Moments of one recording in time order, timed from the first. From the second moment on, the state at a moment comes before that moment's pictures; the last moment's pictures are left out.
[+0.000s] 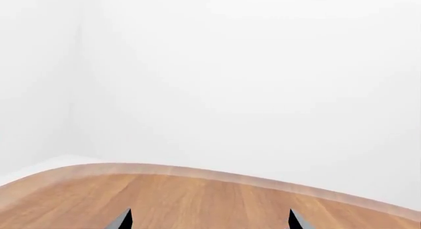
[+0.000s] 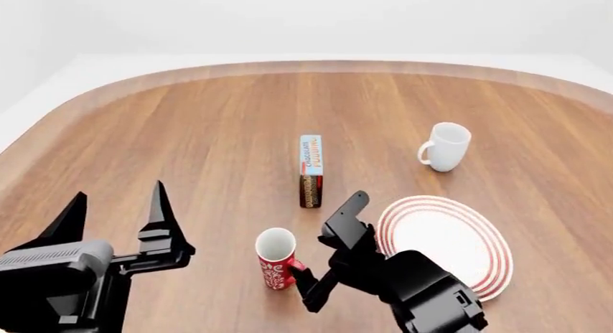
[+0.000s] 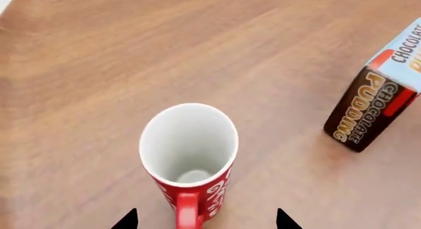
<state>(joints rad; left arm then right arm) 0.07 -0.27 -0.08 0.74 -0.45 -0.34 -0.27 0.64 0.23 -0.57 0.34 0.26 0.57 -0.52</state>
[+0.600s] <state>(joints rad) 0.08 -0.29 -0.09 0.75 -0.47 -0.33 -0.28 0.70 0.15 -0.62 0.61 0.24 0.45 -0.55</state>
